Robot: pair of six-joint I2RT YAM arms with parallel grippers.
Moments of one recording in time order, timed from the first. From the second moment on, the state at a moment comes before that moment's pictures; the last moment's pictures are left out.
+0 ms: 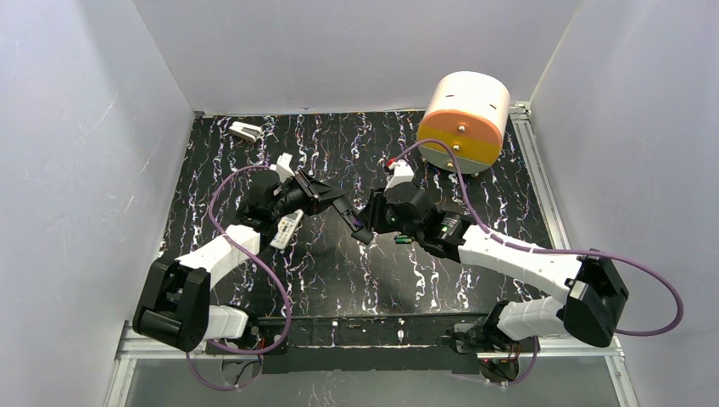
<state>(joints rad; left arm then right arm) -0.33 1.31 0.62 0.40 0.56 -1.26 0.98 1.29 0.93 -0.13 0.19 0.67</state>
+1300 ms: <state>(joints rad) -0.33 1.38 0.67 0.43 0.75 -1.25 0.88 1.36 1.16 -0.39 -0.32 0.20</state>
